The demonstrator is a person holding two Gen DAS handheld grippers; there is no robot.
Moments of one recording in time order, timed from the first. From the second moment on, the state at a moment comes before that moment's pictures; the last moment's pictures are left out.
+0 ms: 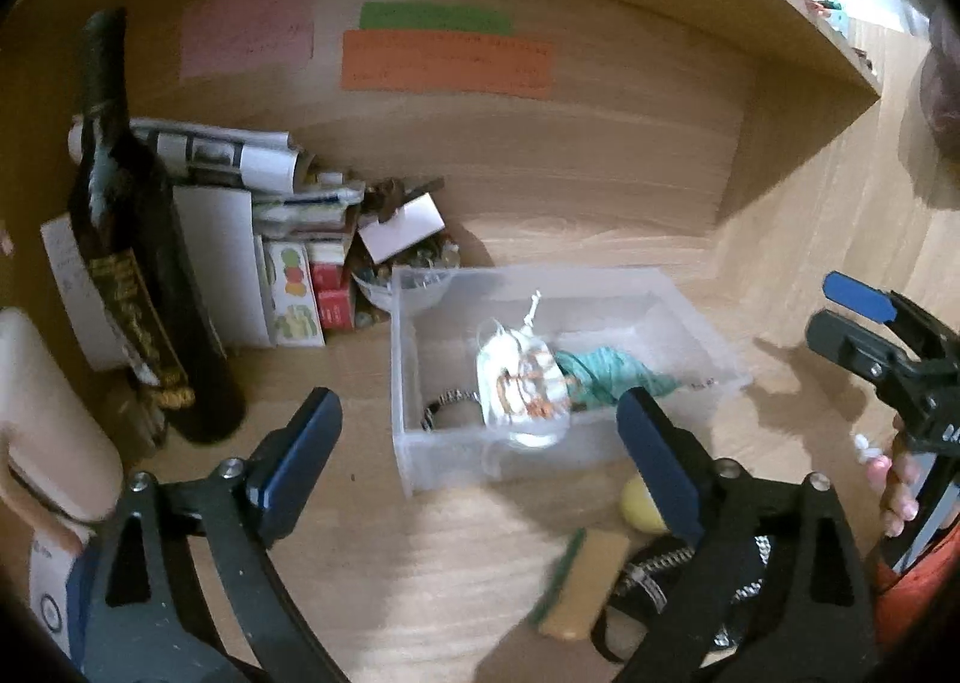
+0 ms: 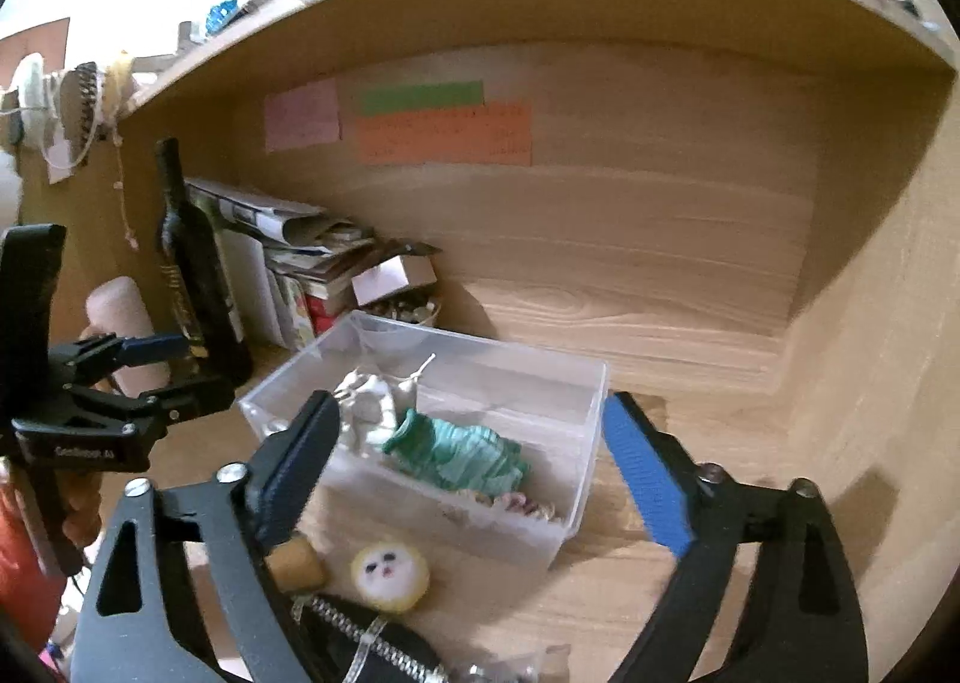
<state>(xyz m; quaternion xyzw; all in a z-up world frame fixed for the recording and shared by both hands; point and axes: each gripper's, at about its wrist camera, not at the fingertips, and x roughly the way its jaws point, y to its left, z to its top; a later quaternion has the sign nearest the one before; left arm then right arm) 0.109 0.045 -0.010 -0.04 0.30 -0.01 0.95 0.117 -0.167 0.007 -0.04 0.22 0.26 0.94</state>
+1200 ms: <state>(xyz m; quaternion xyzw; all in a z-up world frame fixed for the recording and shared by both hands) 0.085 0.004 -0.103 -0.05 0.41 -0.07 0.91 0.096 -0.154 -0.098 -0.06 0.39 0.32 0.86</state>
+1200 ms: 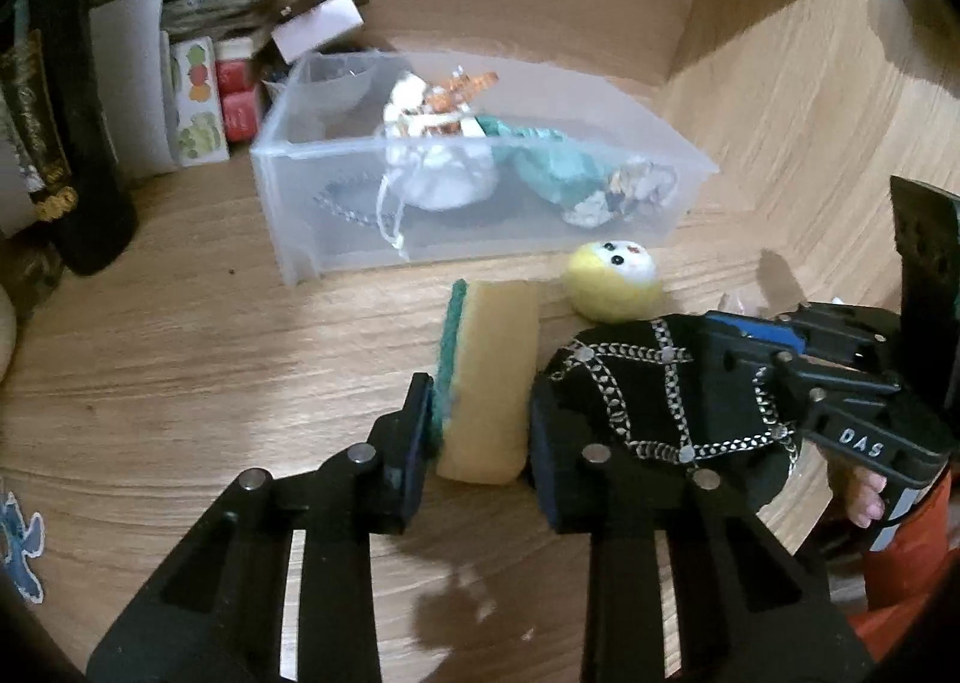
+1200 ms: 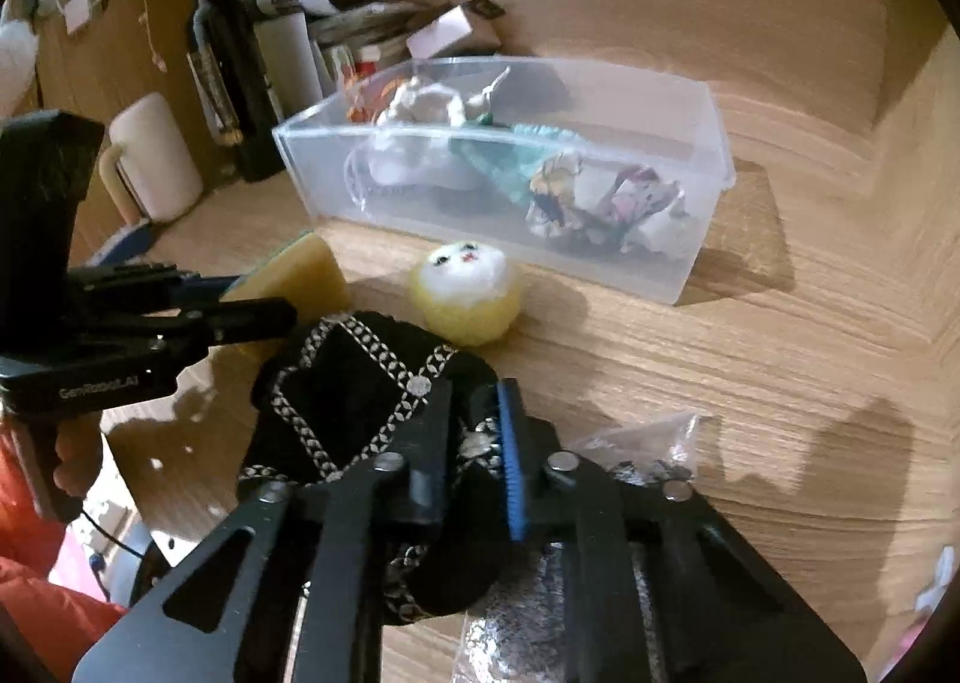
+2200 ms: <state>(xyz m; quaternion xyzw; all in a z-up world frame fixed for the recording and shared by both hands) 0.109 0.043 -0.011 -0.05 0.28 -0.01 0.96 0.121 -0.189 0.026 -0.01 0.18 0.25 0.95</state>
